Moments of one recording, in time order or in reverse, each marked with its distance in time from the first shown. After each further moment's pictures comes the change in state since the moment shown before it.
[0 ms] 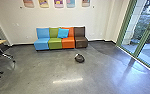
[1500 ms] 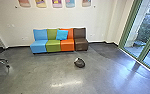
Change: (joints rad) left arm 0.001 0.000 0.000 0.000 -0.003 0.000; right arm 0.000 0.011 -0.005 -0.012 0.001 0.000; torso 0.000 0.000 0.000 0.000
